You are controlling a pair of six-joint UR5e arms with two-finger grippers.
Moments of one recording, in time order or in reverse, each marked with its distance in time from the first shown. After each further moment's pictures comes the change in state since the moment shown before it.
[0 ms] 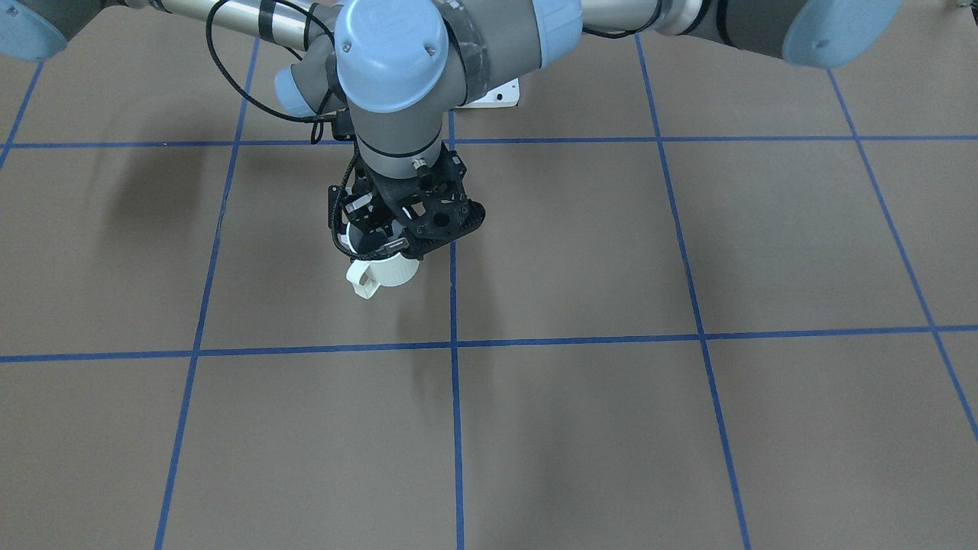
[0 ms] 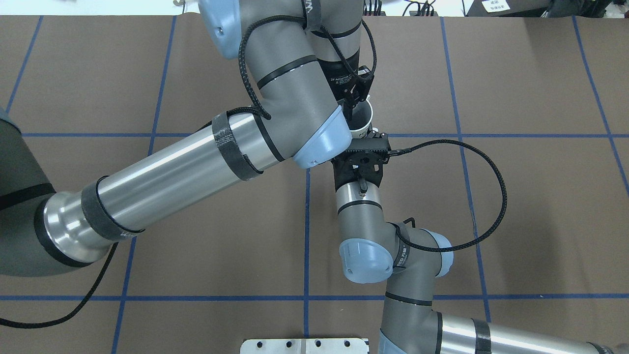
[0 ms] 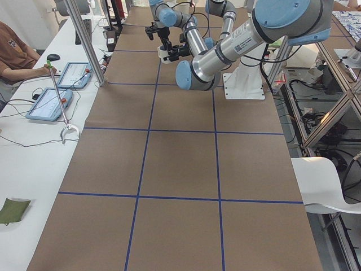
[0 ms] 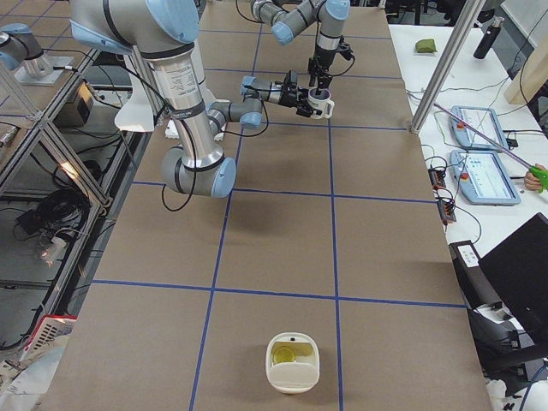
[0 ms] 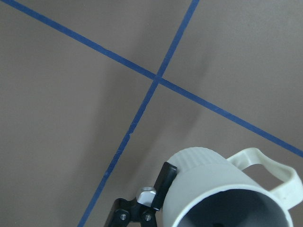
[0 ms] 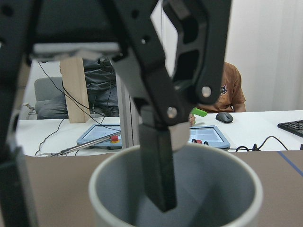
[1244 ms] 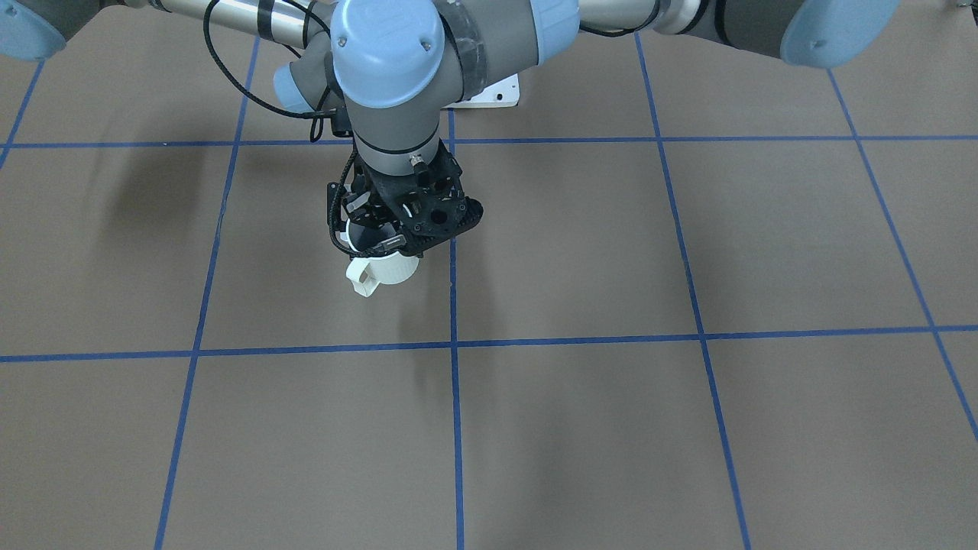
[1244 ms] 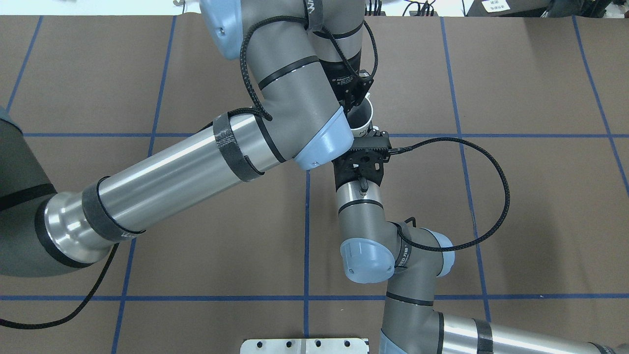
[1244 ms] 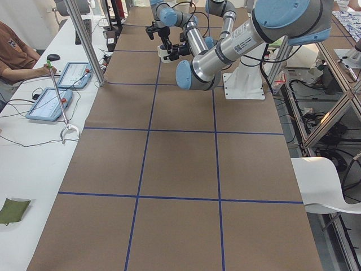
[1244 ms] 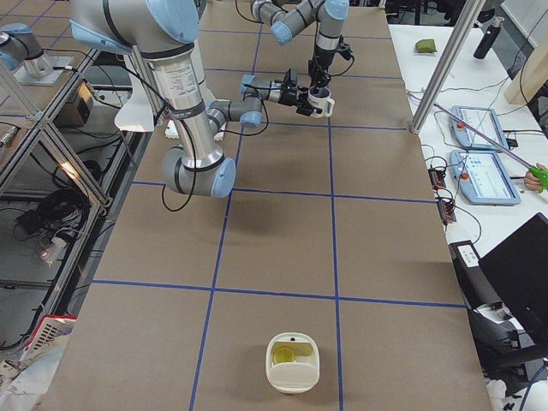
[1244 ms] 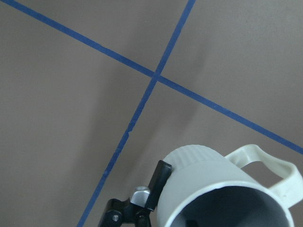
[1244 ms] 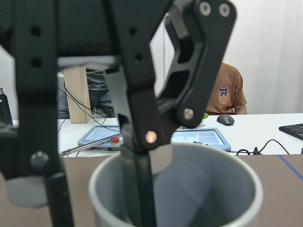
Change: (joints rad) left arm 0.001 -0.002 -0.002 0.004 0.003 0.000; right arm 0.002 -0.003 0.014 0.001 0.002 -0.022
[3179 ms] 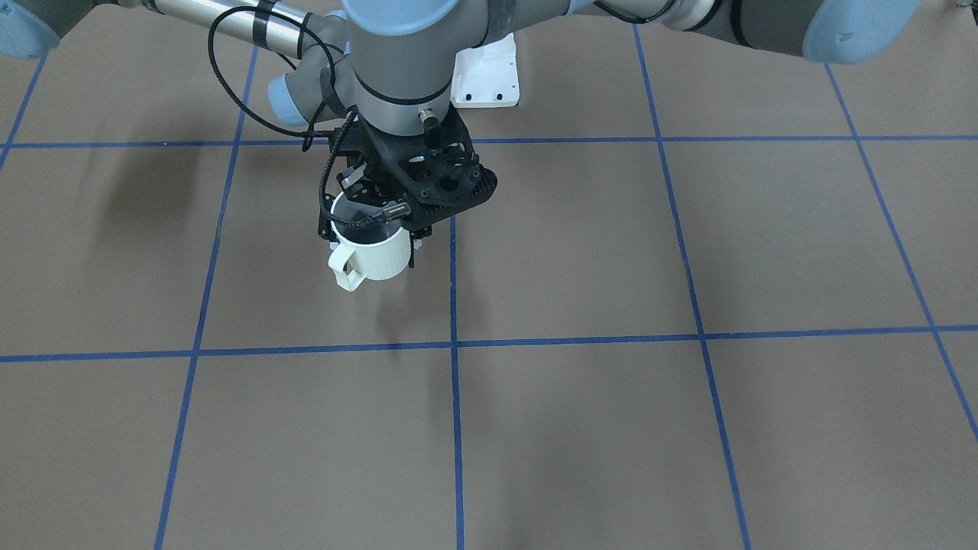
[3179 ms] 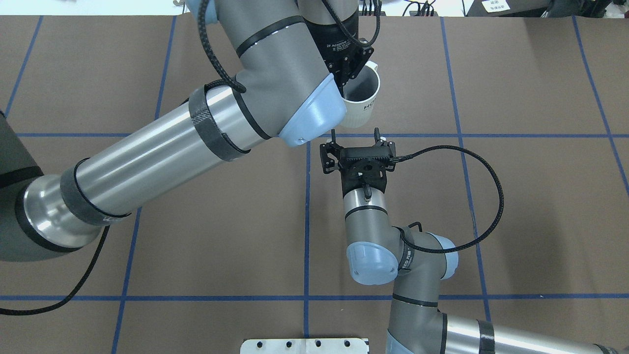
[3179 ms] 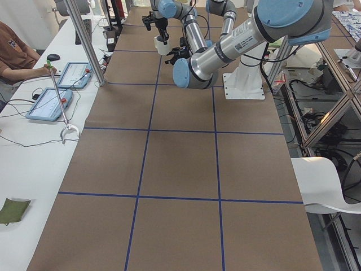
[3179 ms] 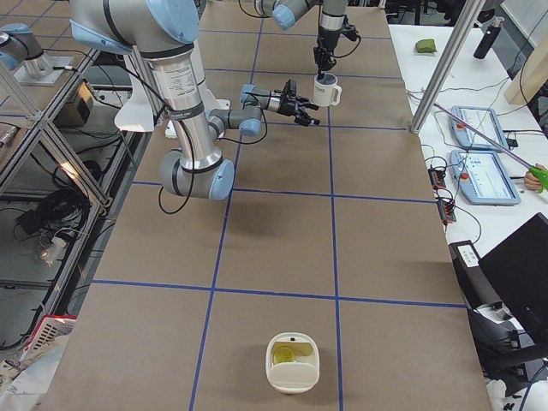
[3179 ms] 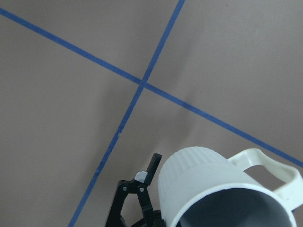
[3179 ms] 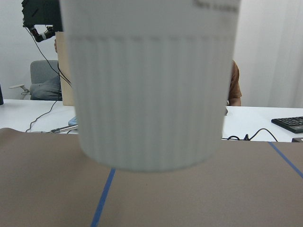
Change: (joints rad) left arm -0.068 0.002 -0.117 0.031 -0.013 0.001; right arm -0.001 -0.023 -0.048 0.008 0.028 0.003
